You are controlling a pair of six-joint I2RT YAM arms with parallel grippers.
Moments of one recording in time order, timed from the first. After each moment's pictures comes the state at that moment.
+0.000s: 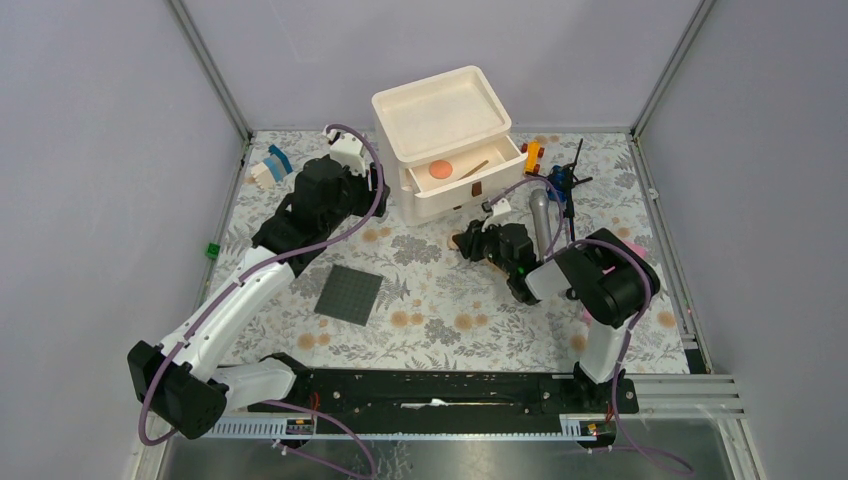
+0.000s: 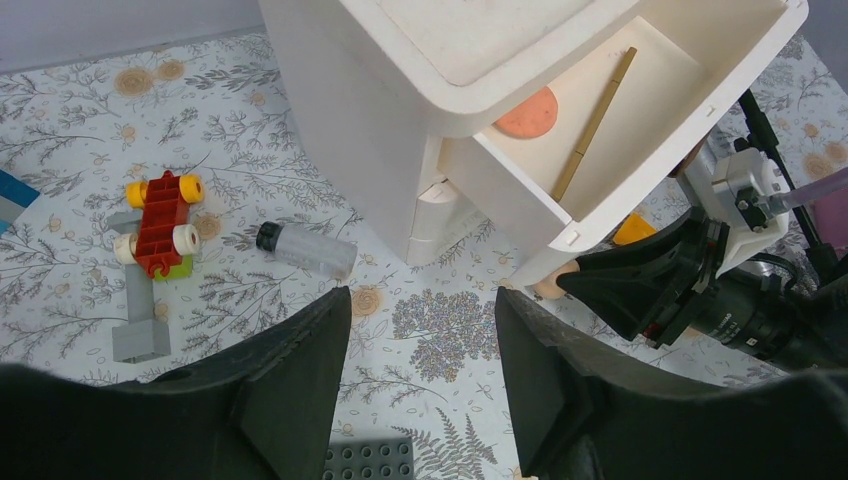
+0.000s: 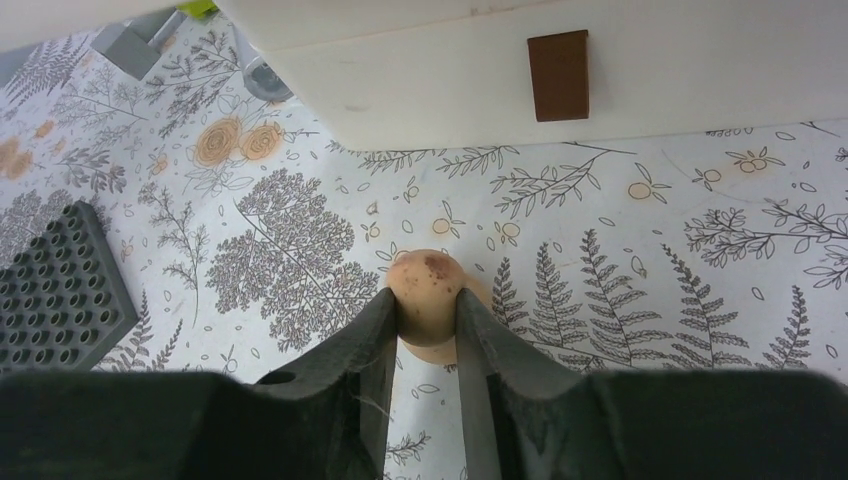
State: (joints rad) left arm -0.52 1.16 1.13 -0.32 -0.13 -0.17; right arm 0.55 1.85 0.58 1.01 -0.12 0.32
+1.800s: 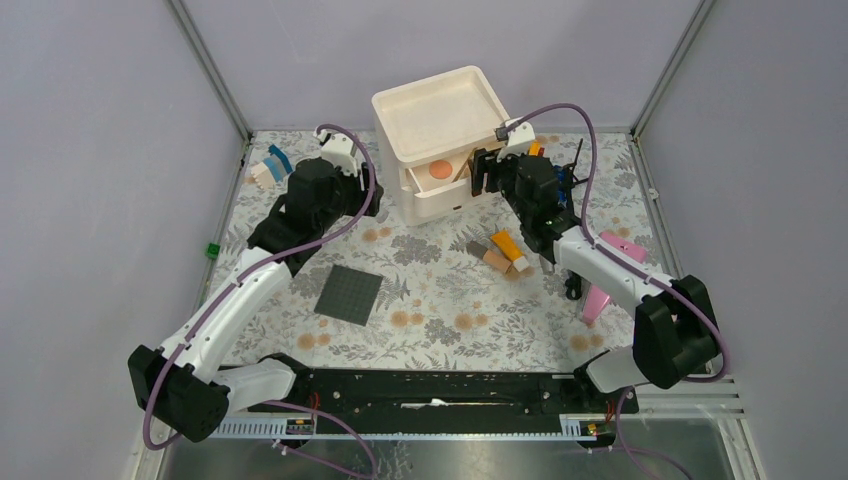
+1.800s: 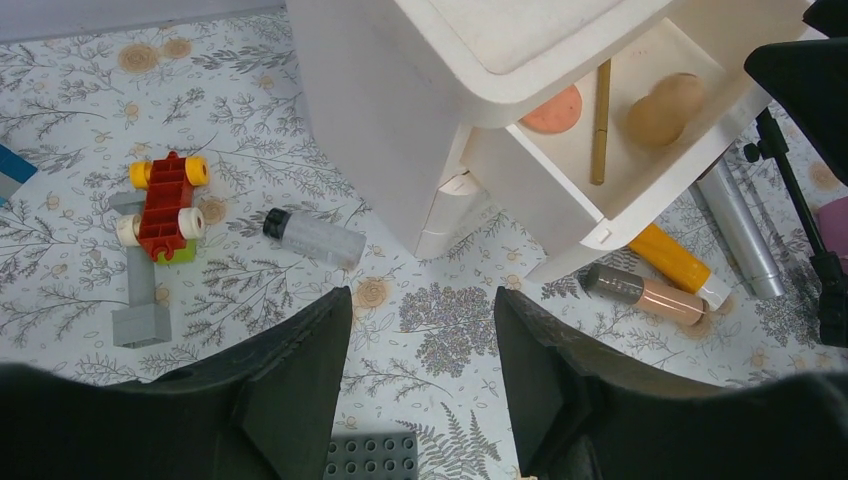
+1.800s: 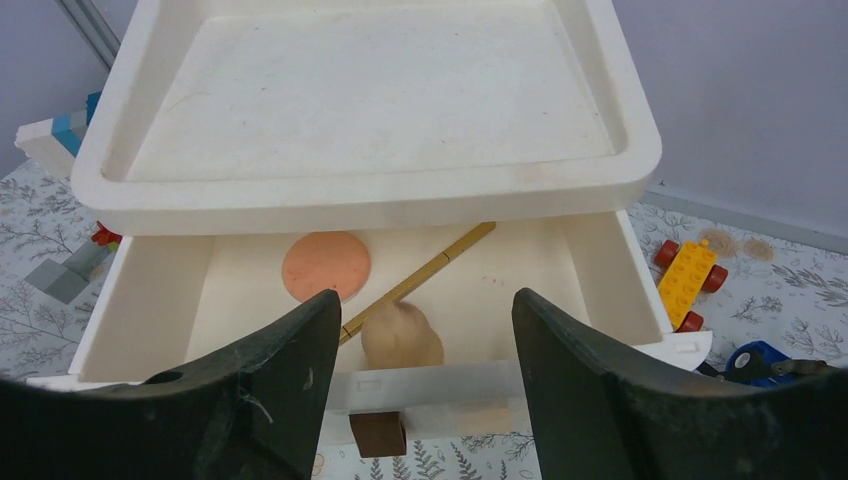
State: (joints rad) left arm -0.47 1.15 1.11 -0.31 -0.09 -0.19; right arm 0.51 1.44 1.01 0.36 0.14 0.04
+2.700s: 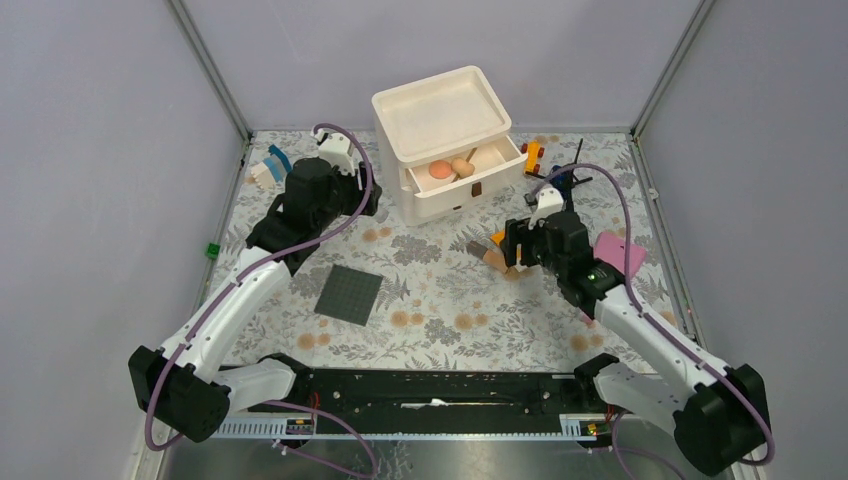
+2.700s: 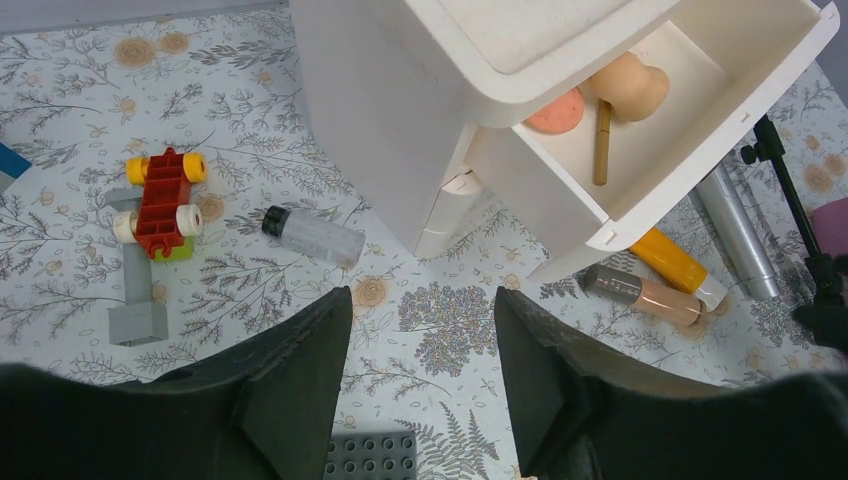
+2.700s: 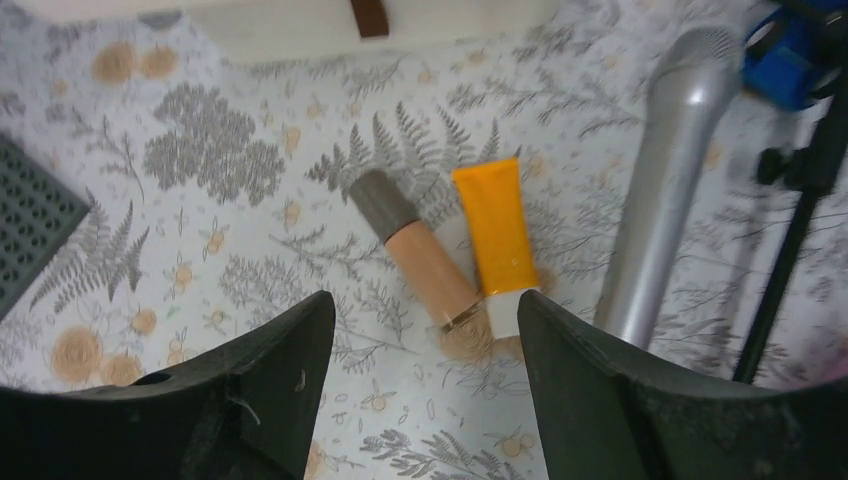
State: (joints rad) left arm -0.44 1.15 1.10 -0.31 -0.06 -0.20; right arm 0.47 0.97 0.66 -0.14 0.09 0.16
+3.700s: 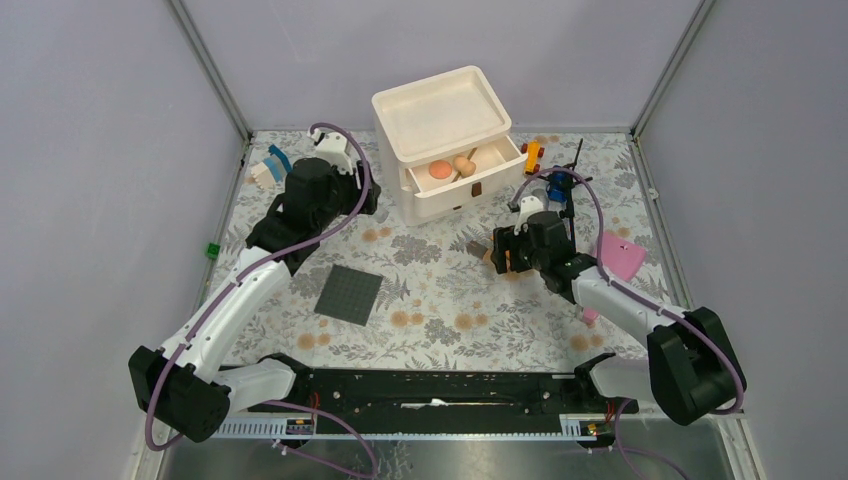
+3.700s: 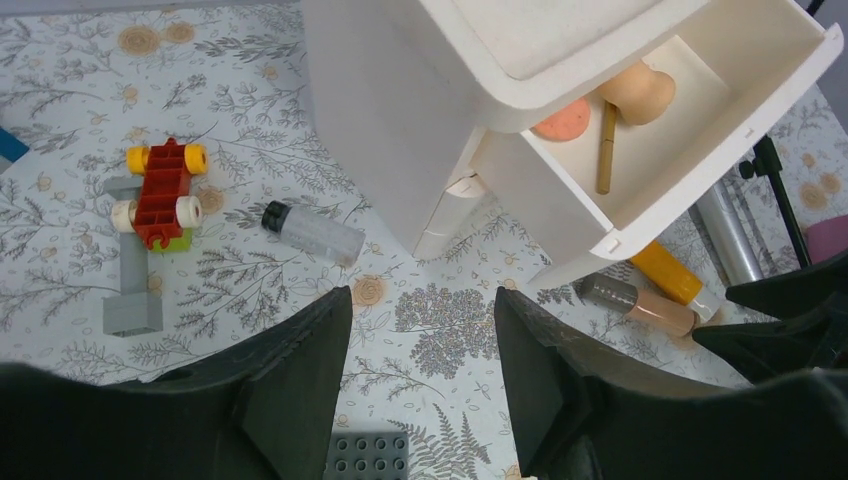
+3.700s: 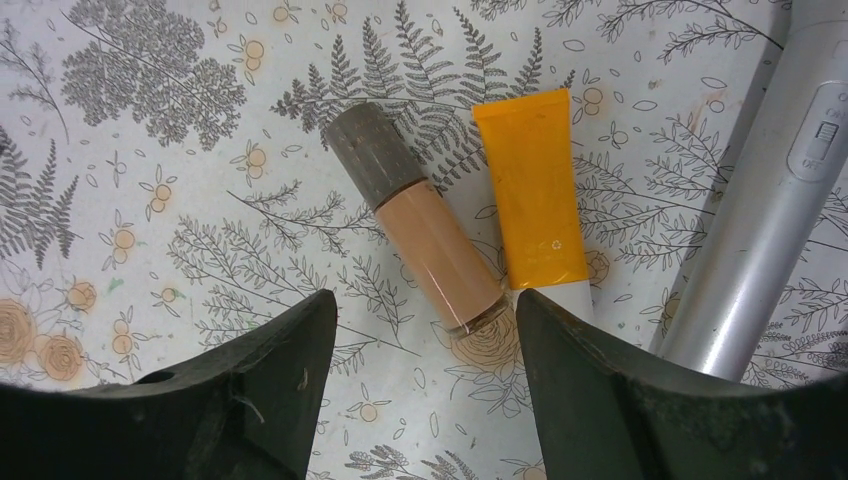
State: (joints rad) left arm -0.44 1.15 1.10 -0.31 -0.07 -0.22; right arm 0.44 1.27 0.62 -0.03 -0.05 0.15
